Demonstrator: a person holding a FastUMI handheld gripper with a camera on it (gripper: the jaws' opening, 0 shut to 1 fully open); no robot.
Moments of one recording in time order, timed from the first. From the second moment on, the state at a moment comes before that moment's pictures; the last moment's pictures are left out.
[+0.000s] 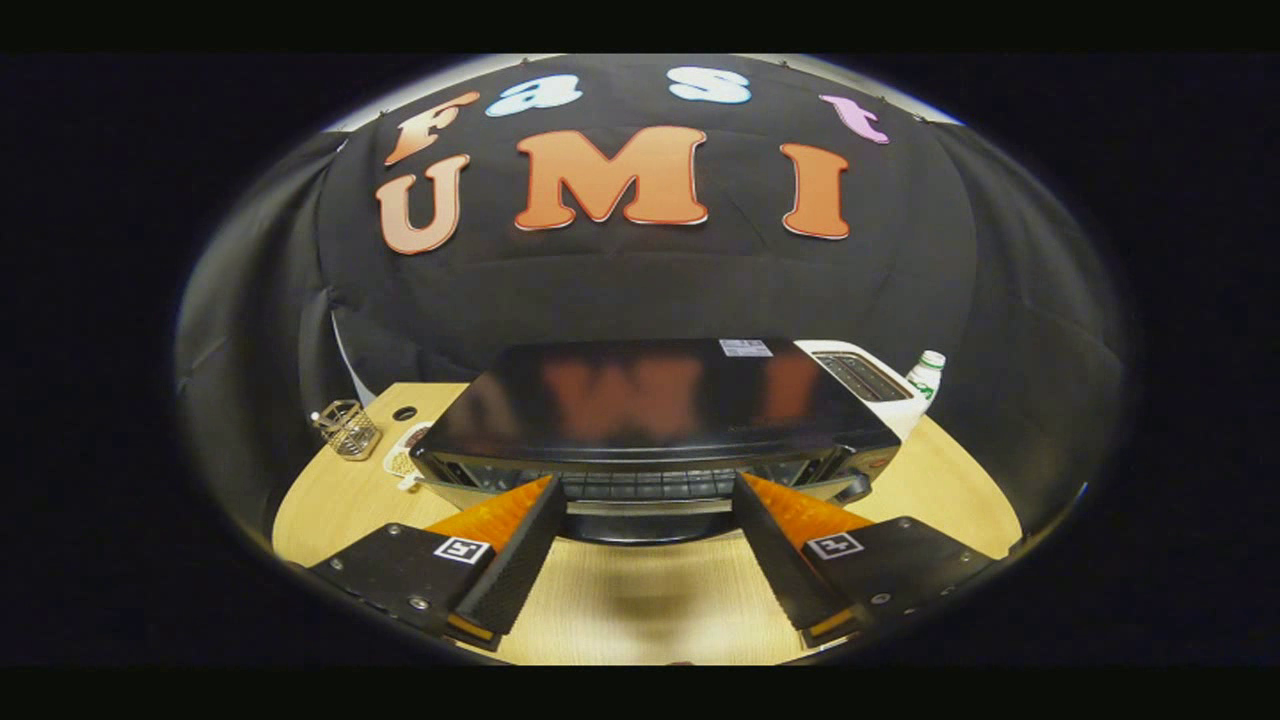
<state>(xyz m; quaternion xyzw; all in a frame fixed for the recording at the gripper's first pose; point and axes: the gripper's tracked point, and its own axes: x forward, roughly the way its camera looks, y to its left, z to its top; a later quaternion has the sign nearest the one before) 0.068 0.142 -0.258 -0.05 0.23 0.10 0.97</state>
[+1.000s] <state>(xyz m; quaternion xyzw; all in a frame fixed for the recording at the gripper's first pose) -0.045 0.106 -0.349 -0.04 0.29 0.09 0.95</state>
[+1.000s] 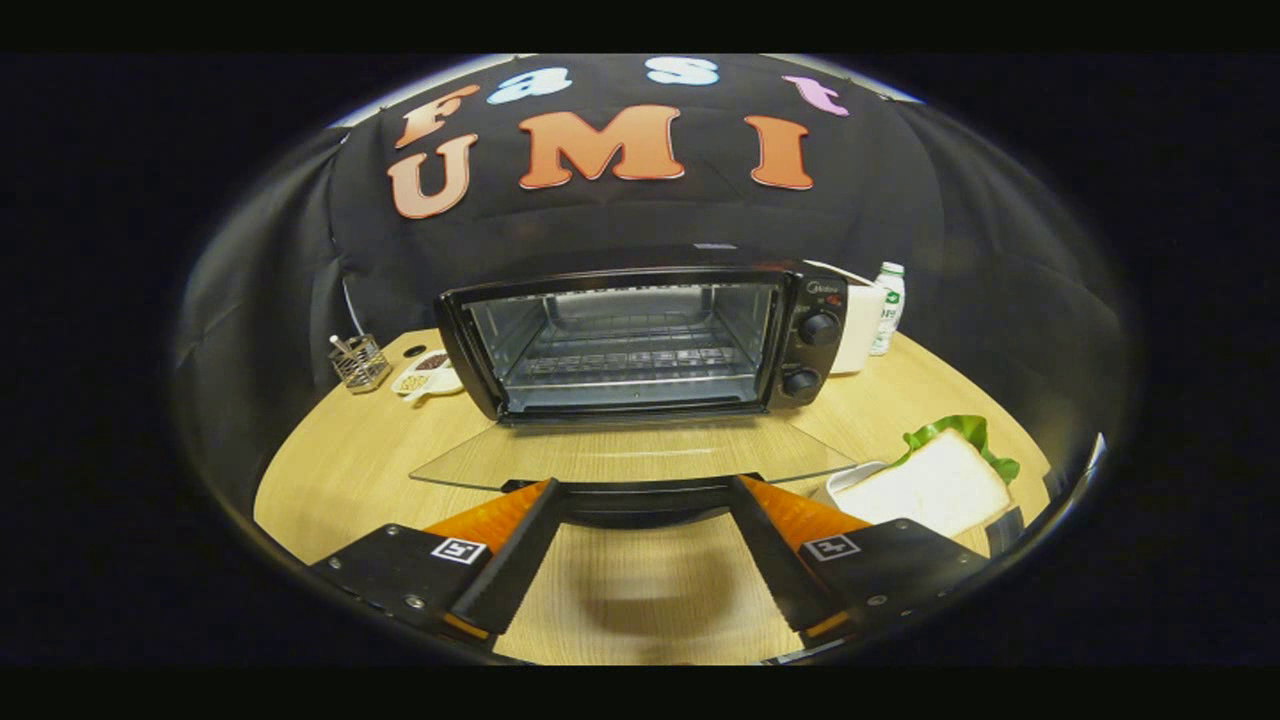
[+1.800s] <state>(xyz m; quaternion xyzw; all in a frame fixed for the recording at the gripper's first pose) -0.072 0.086 -0.397 -0.07 0.37 0.13 0.92</state>
